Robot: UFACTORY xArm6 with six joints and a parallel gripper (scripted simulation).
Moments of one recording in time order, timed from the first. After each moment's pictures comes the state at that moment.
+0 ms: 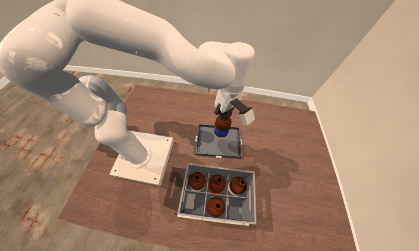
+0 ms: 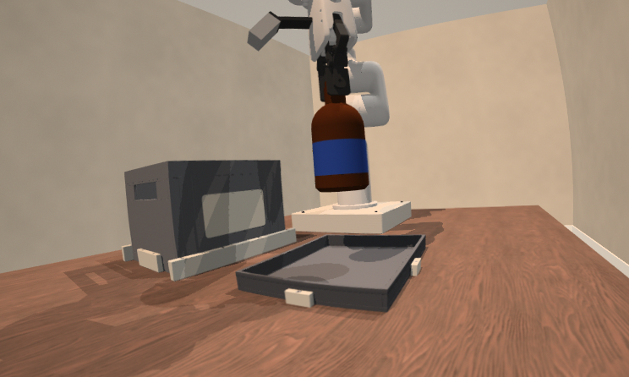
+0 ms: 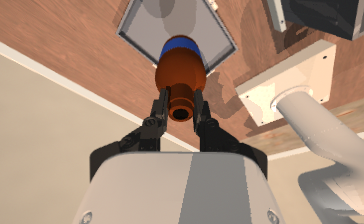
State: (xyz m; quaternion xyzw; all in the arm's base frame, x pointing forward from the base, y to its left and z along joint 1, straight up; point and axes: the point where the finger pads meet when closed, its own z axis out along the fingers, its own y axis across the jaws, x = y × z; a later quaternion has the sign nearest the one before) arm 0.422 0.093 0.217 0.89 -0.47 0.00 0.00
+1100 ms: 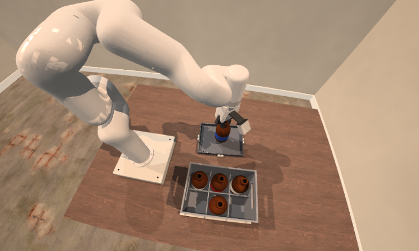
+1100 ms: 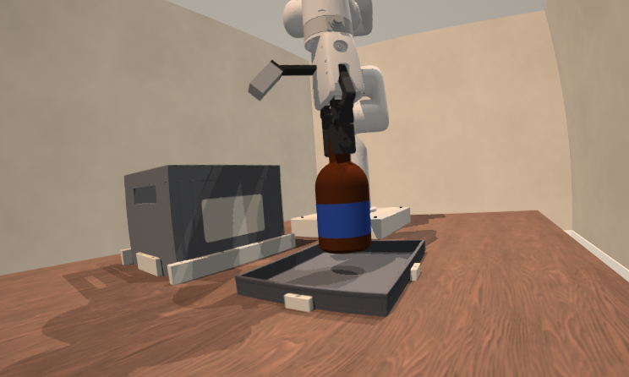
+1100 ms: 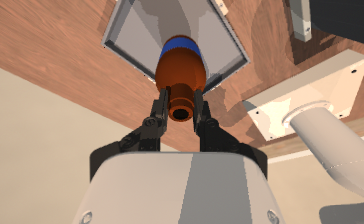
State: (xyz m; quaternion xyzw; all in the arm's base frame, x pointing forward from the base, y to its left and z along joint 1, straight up) arm 0.423 0.093 0.143 0.89 -0.47 0.00 0.00
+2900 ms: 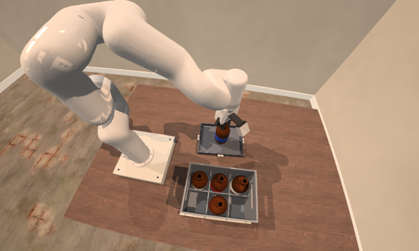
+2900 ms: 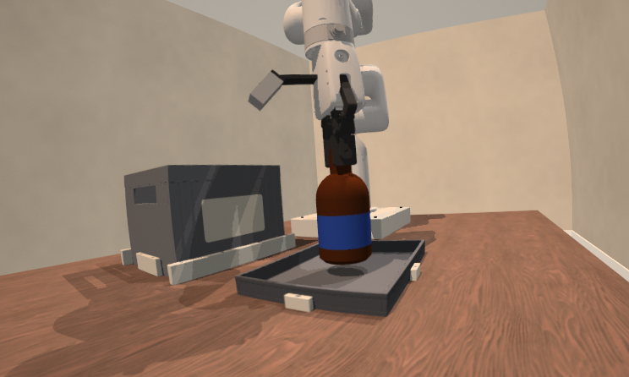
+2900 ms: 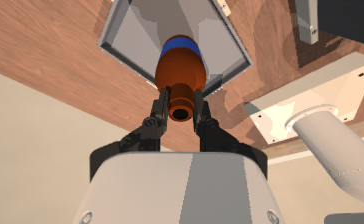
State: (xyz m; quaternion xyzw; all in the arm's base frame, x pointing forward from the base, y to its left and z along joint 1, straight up) arm 0.423 0.093 0.128 0.89 -0.47 0.00 0.00
